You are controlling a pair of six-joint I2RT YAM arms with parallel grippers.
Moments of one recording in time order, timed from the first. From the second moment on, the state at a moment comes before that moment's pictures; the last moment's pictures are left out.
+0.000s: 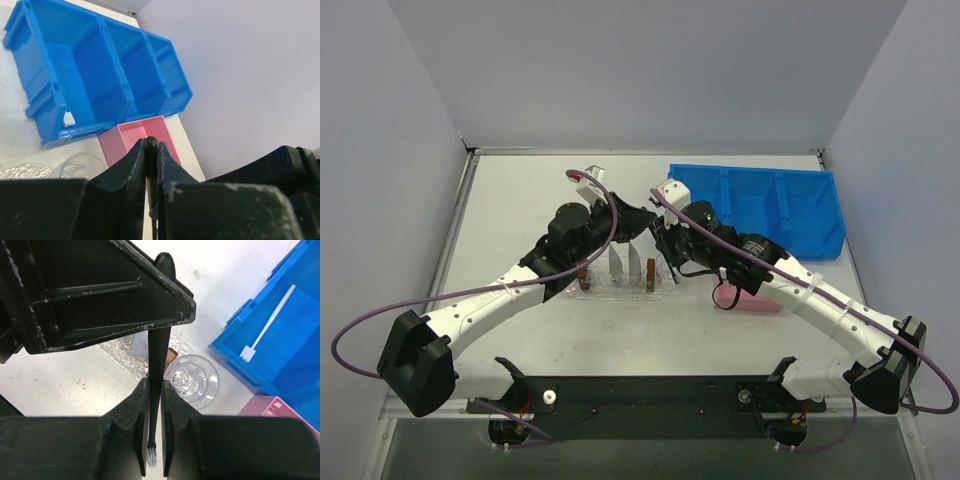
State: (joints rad) left arm -0.71 1.29 0.92 0.31 0.05 -0.88; right arm 0.87 1.27 1.20 -0.50 0.17 0.11
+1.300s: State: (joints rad) left arm -0.69 0.75 0.58 0.48 -0.29 -1.10; right arm 0.62 0.99 0.85 0.07 -0.43 0.77
